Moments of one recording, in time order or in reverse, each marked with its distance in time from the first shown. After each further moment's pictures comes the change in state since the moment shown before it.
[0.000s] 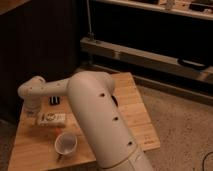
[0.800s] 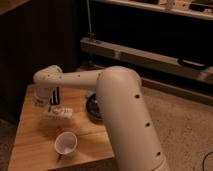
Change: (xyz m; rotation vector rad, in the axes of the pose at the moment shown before) arm 0.029 -0.015 -0.065 -0.005 -0.175 0.065
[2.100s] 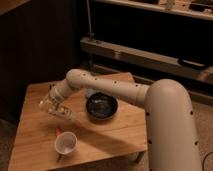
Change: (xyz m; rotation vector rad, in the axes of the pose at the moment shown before) arm 0.007 0.018 -0.075 -0.055 -0.372 -0.057
